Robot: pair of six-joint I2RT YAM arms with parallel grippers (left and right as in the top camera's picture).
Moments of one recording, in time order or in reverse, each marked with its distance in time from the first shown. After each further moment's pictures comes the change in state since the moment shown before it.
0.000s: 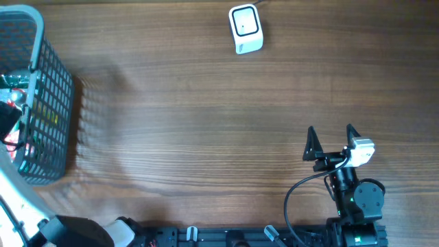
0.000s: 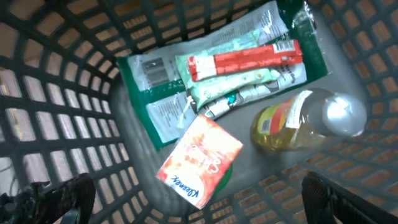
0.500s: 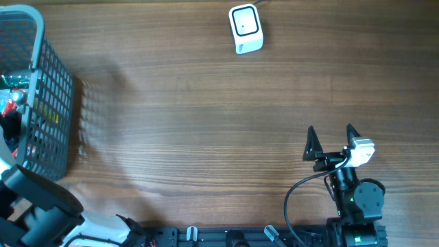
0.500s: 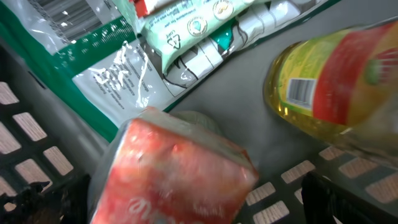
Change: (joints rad) left arm 0.012 0.283 -0.017 -0.003 0.108 0.113; right arm 0.000 0.000 0.000 0.000 0.000 0.000
